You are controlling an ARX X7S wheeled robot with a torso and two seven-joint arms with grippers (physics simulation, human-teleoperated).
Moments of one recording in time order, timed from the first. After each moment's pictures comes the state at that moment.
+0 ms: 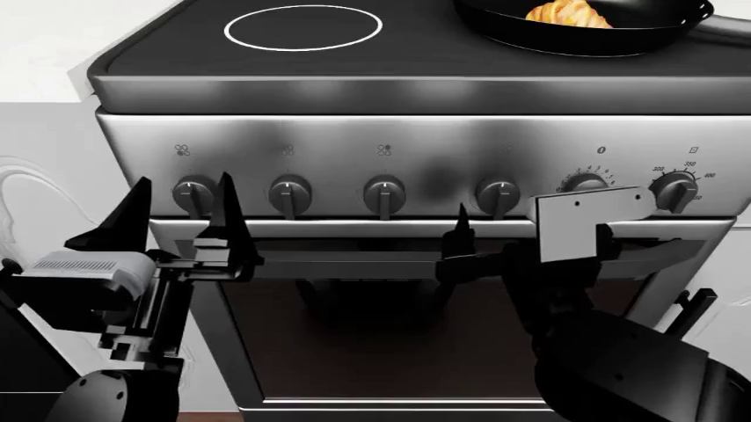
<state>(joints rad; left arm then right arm) -0.23 -0.37 0.14 0.31 -0.57 0.08 -0.15 0.74 0.74 -0.78 -0.41 1.04 0.41 0.82</state>
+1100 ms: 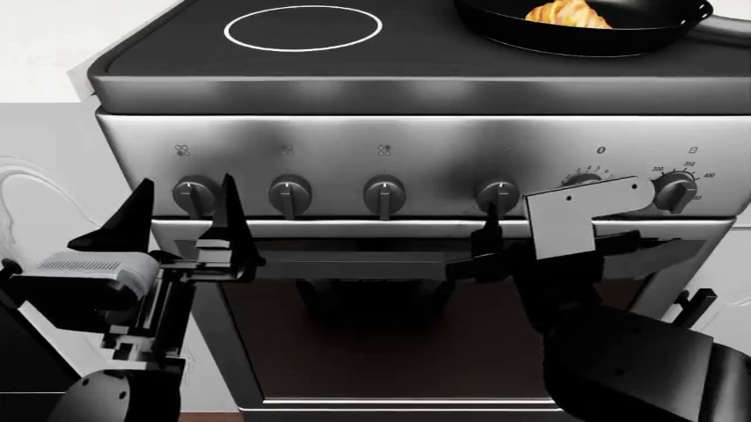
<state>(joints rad) -0.23 -0.38 0.15 0.30 -0.57 0.08 -0.16 0.81 0.76 -0.80 -0.45 1.04 0.57 0.89</state>
